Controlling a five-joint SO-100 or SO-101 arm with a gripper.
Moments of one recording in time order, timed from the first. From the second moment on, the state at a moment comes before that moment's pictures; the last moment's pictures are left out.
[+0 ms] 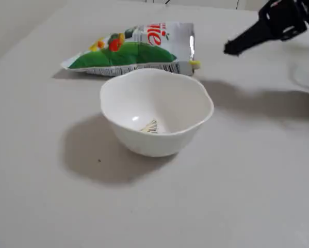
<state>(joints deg) -2.3 180.6 175.9 41.7 -59.2</state>
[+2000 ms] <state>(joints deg) 3.6 112.5 141.6 21.8 -64.4</state>
